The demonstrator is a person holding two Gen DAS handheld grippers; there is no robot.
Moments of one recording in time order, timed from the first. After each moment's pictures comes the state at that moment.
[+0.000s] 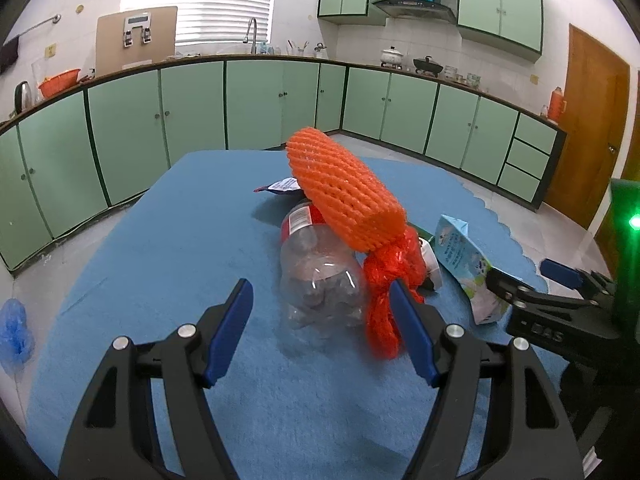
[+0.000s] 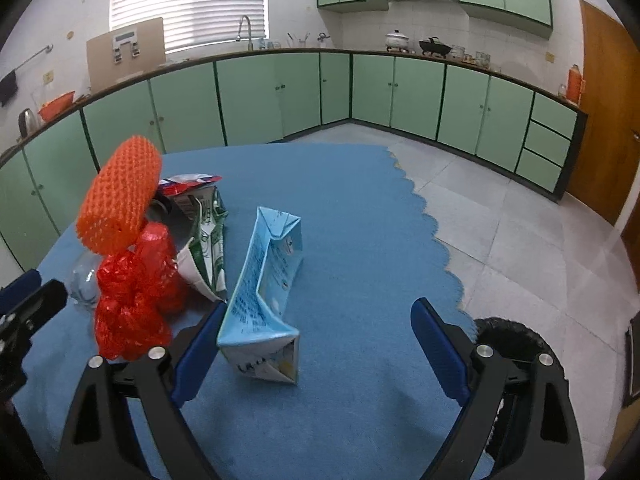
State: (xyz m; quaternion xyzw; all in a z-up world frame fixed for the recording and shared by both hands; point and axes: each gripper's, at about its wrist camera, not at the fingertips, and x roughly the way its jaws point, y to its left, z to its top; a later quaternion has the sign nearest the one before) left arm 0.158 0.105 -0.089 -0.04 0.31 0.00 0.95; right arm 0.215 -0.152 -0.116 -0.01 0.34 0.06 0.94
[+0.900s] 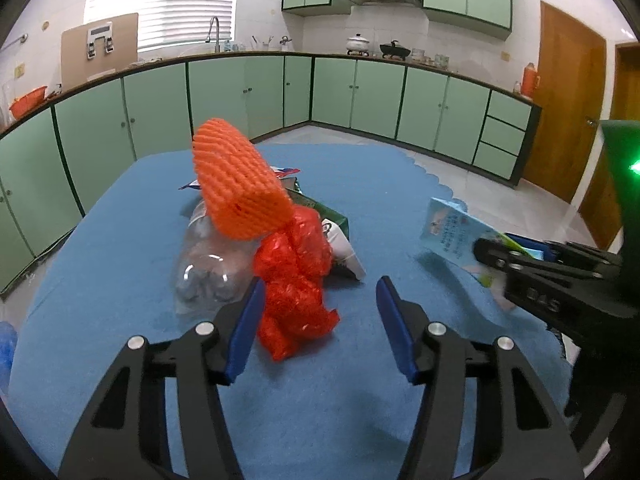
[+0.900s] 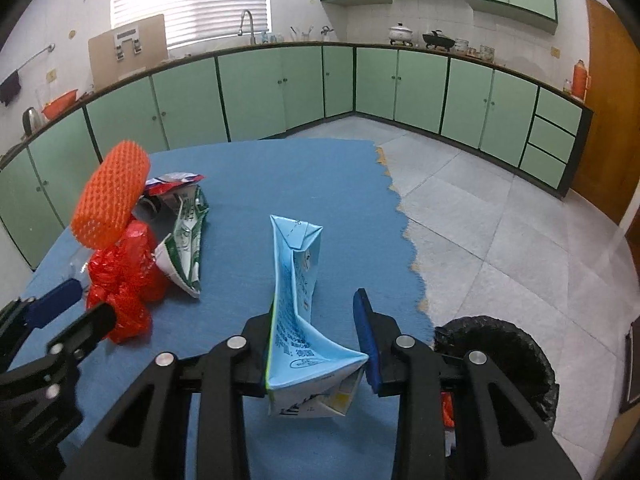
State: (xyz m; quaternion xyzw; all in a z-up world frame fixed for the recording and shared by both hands) left arm 0.170 0.033 -0.103 -0.01 0.32 -0.04 0.95; right arm 0.213 -0.198 -0.110 0.00 0.36 0.07 0.93
